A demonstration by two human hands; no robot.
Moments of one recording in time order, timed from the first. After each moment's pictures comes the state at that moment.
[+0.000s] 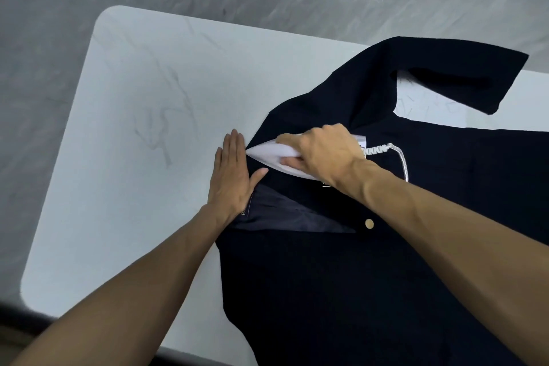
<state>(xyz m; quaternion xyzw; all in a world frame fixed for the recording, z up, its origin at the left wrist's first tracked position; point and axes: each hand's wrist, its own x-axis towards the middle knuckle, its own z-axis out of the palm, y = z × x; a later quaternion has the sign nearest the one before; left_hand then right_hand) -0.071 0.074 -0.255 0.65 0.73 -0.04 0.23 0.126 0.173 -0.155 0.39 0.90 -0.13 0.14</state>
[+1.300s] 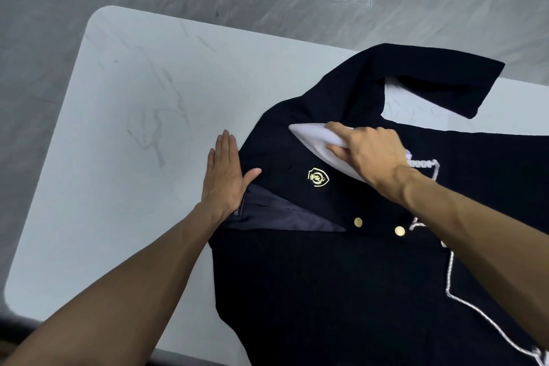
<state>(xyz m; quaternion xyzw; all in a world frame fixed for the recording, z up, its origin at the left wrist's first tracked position) -0.070 0.076 -0.255 0.64 0.73 -0.05 0.24 0.204 0.178 -0.162 0.51 0.84 -0.11 0.12</state>
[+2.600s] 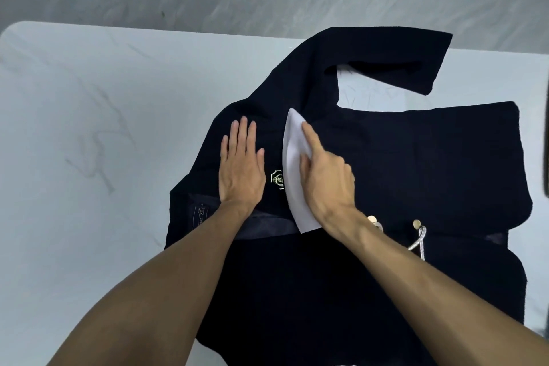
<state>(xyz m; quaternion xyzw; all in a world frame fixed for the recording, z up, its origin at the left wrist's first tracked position) 0.039 0.122 -0.265 0.68 0.72 0.00 0.15 0.189 0.123 -0.155 0.74 0.59 -0.31 -0.02</state>
